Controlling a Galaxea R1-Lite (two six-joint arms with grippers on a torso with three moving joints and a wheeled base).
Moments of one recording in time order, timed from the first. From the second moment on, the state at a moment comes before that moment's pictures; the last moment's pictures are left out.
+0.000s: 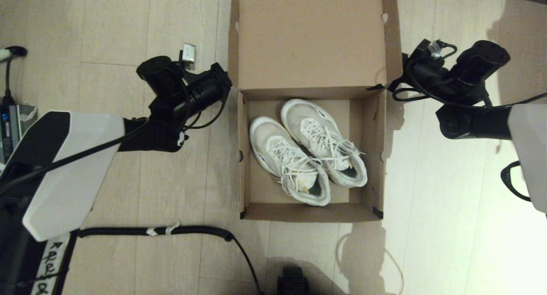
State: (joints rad) left arm -0.26 2.34 -1.93 -0.88 -0.65 -0.87; right arm 0.00 2.32 -1.97 -1.01 0.82 1.75
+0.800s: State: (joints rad) left arm -0.29 2.23 -1.93 -0.88 -0.65 -0.89; right arm 0.01 2.19 -1.94 -1.04 0.85 1.84
